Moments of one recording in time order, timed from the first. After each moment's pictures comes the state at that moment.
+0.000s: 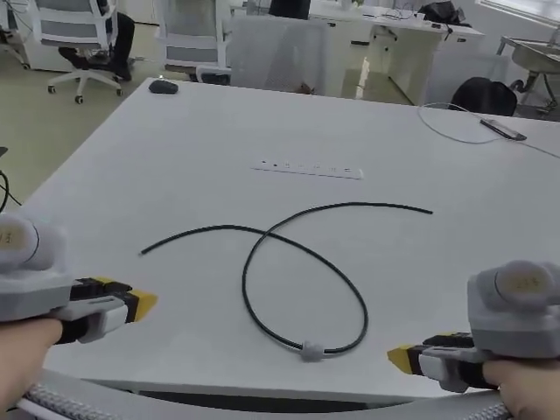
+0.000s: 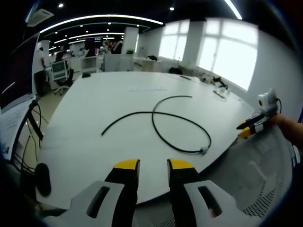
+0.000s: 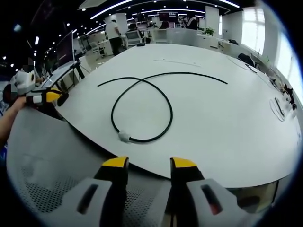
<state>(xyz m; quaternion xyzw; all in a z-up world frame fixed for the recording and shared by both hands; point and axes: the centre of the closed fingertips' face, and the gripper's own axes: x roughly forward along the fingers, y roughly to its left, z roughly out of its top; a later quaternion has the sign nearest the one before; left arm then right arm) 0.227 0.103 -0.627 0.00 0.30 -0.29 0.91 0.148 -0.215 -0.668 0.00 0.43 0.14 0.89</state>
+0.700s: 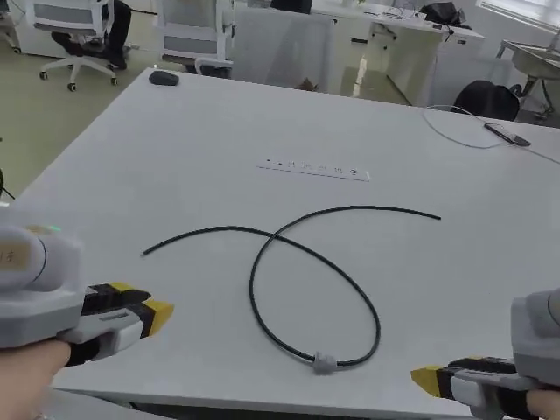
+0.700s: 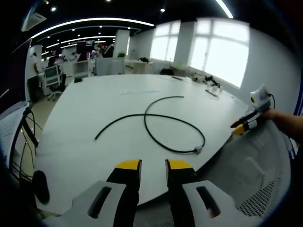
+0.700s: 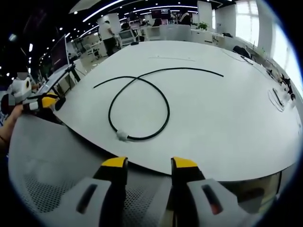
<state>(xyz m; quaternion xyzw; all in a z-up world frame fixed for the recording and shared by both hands) 0.224 0.093 -0.624 0.01 0.29 -0.33 0.90 0.145 -0.220 -0.672 0.02 0.44 0.12 0.89</state>
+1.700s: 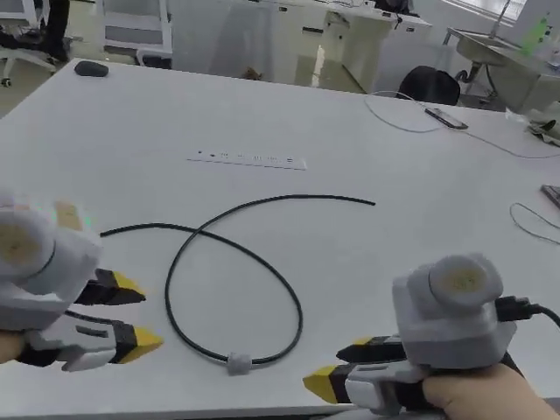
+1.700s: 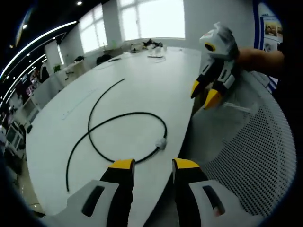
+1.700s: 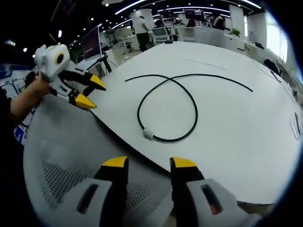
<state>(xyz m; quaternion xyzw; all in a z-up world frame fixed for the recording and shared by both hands) 0.193 -0.057 -0.639 0.25 0.30 -0.55 0.74 0.134 -0.191 -0.652 0.00 0.43 0.28 0.86</state>
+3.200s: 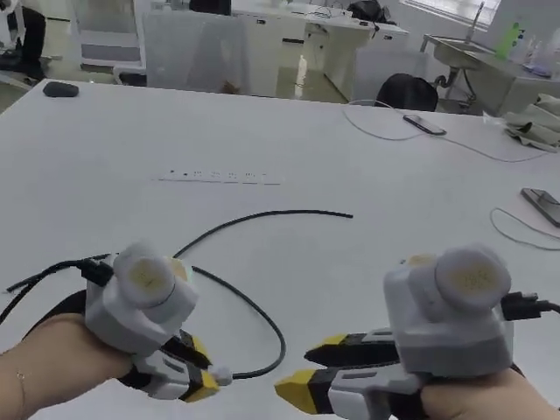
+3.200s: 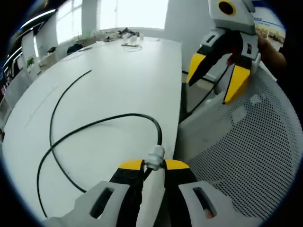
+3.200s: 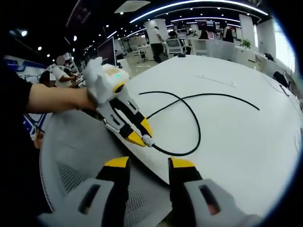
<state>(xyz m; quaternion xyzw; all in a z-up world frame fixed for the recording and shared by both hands) 0.192 -0.132 -0.672 0.20 0.36 -0.62 0.67 0.151 -0.179 -0.614 0.00 0.37 0.35 0.86</state>
